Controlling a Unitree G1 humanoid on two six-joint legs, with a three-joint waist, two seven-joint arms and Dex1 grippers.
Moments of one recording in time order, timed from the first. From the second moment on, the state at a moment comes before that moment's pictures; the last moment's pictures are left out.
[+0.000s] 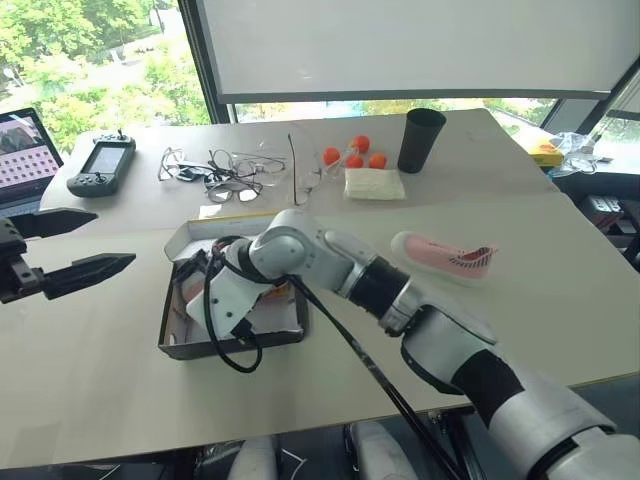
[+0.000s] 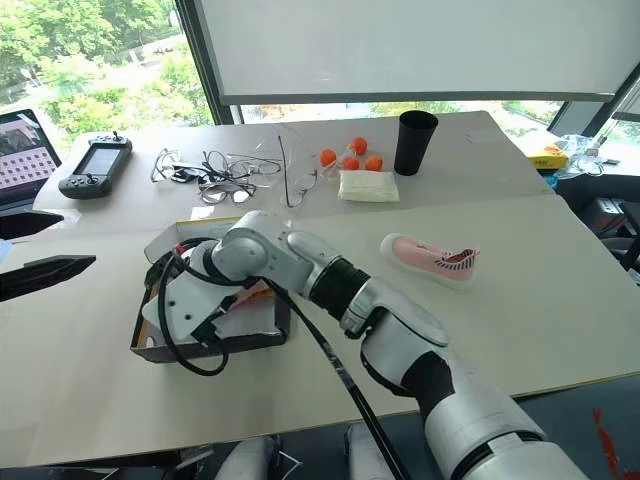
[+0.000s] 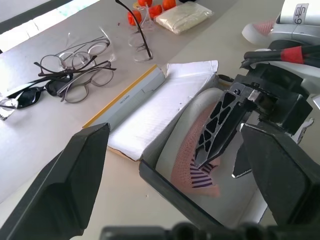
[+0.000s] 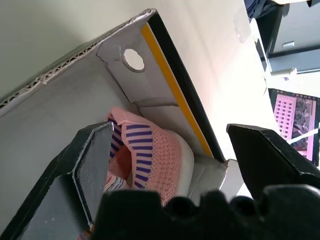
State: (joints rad) left arm 0.00 1.18 0.88 -0.38 -0.77 0.94 -1.06; right arm -1.27 0.02 0.78 0.66 -0.36 -0.45 0.95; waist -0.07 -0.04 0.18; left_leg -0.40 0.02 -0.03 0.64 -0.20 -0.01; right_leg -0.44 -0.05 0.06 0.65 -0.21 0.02
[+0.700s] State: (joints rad) left arm 0.01 1.16 0.89 -0.42 -0.79 0.97 -1.03; right arm -1.28 0.14 0.78 1.09 -0.52 -0.54 0.74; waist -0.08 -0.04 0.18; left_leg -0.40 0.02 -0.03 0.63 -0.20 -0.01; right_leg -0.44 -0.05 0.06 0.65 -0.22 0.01
